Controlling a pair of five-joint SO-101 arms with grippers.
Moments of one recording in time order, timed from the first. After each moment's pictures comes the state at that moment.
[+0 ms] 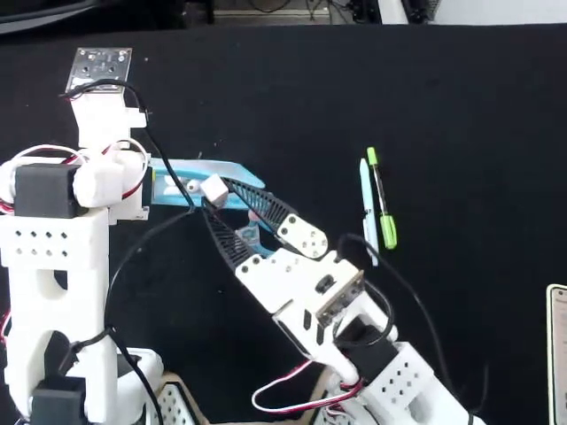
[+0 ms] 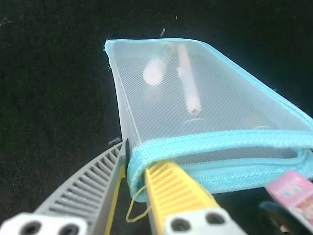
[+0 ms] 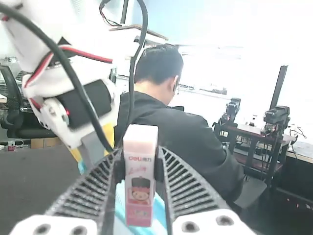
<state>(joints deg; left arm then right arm) -2.9 -28.7 -4.0 99.6 -1.2 -42.5 -85.7 84.4 -3.9 7.9</state>
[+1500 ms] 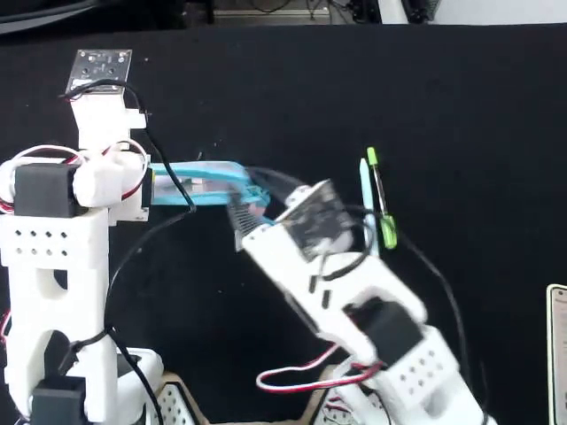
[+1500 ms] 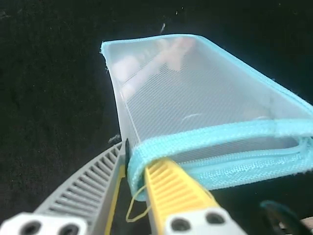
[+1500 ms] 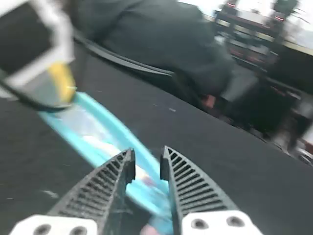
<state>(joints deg) -2.9 -28.7 -3.9 100.3 -0.9 -34.8 -70.9 57.3 36.6 7.8</state>
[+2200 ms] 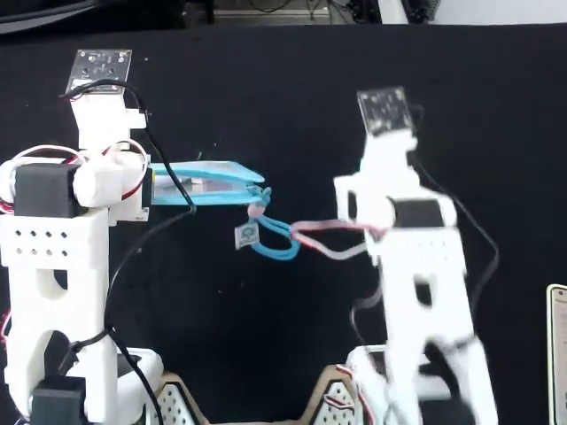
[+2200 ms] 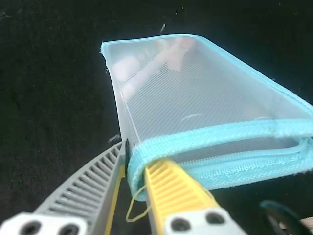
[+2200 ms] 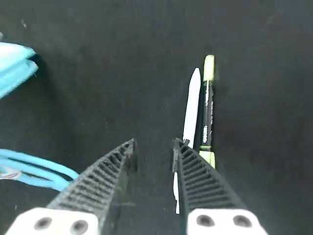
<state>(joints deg) -2.9 -28.7 -3.9 100.3 -0.9 -2.2 -32.1 37.8 60.0 3.5</state>
